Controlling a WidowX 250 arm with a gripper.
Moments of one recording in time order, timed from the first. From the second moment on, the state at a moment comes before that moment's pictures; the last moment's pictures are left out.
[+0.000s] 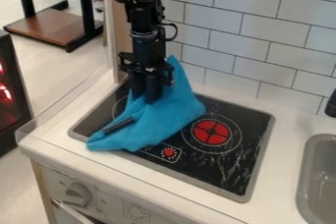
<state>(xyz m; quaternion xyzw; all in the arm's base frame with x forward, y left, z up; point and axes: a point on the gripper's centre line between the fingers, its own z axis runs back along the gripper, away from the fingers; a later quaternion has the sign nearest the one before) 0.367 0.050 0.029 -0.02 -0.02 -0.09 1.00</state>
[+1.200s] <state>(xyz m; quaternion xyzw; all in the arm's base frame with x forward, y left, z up) 0.324 -0.024 0.055 -0.02 -0.05 -0.19 0.98</state>
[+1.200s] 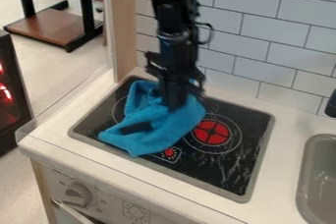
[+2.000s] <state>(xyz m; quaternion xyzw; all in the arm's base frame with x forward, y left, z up) 0.287 -0.090 0.008 0.00 -0.04 -0.28 0.96</state>
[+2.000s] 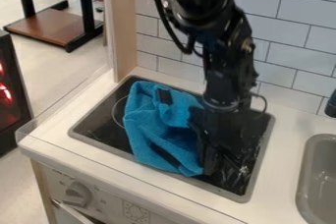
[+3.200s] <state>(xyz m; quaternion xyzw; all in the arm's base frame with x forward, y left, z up) 0.285 -0.087 0.021 -0.01 -0.04 -0.27 0.96</state>
